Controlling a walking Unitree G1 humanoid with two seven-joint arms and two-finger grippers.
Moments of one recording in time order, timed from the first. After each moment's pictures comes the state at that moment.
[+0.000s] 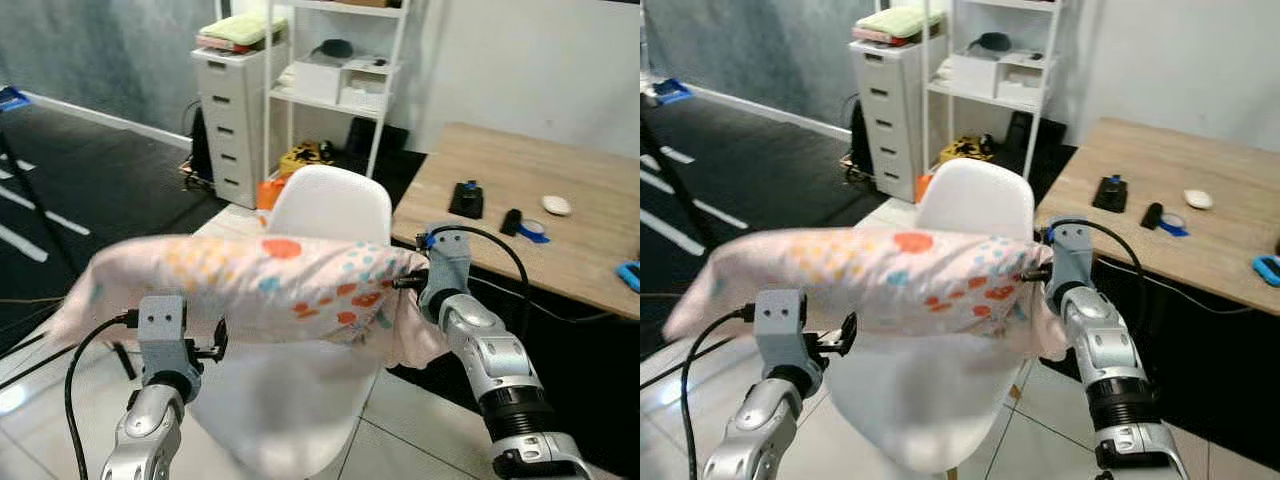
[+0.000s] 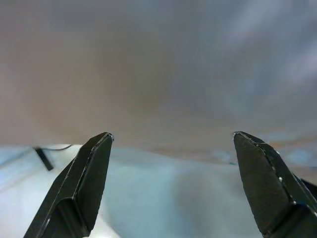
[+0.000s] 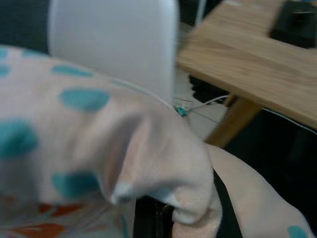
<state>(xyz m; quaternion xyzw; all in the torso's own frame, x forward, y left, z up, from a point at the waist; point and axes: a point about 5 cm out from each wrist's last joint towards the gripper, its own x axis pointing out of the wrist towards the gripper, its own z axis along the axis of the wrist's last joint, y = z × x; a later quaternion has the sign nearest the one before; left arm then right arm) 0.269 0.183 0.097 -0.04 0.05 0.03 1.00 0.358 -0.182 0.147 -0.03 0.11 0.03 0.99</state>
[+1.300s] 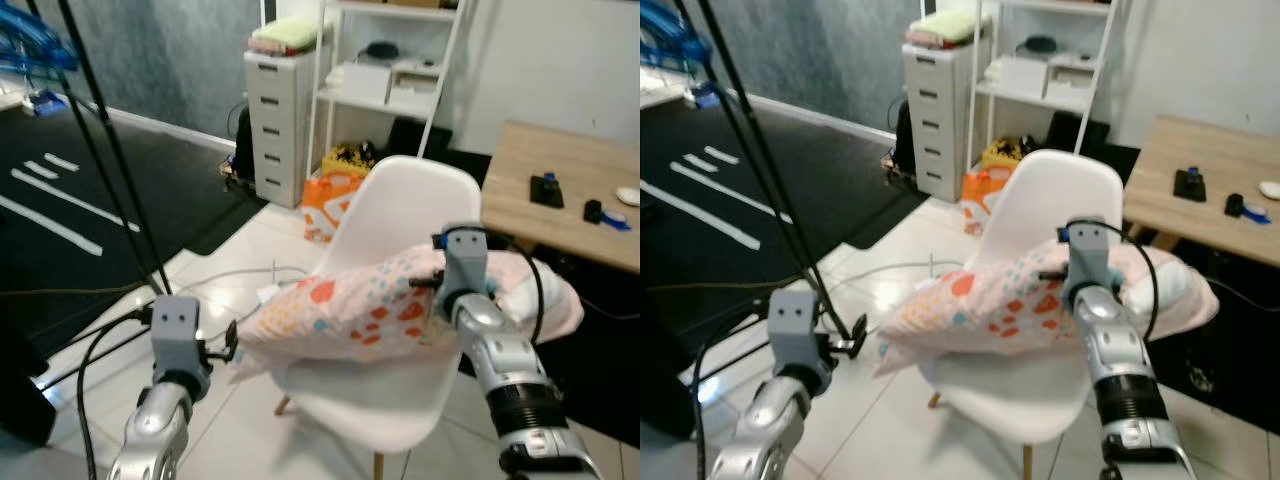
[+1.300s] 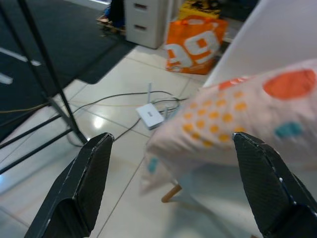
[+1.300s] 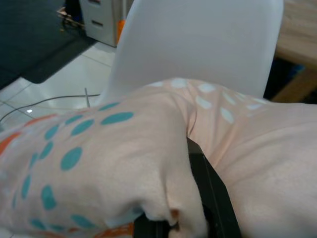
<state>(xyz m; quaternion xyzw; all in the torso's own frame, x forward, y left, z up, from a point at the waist) 0.272 0.168 0.100 -0.02 0.05 -0.01 1.00 0.360 -0.205 0.146 -0.03 0.12 -0.03 0.99</state>
